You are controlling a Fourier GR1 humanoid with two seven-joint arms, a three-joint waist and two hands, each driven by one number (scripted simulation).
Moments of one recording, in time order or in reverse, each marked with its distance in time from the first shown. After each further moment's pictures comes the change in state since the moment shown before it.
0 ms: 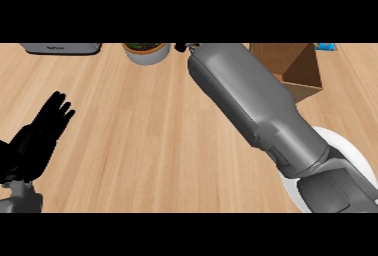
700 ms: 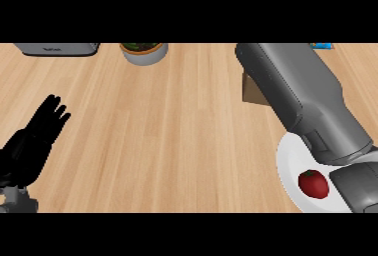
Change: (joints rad) left arm 0.032 0.000 0.011 -0.037 0.005 -0.004 0.010; right arm 0.049 -0.143 -0.107 0.025 0.060 -0.008 -0.058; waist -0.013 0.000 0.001
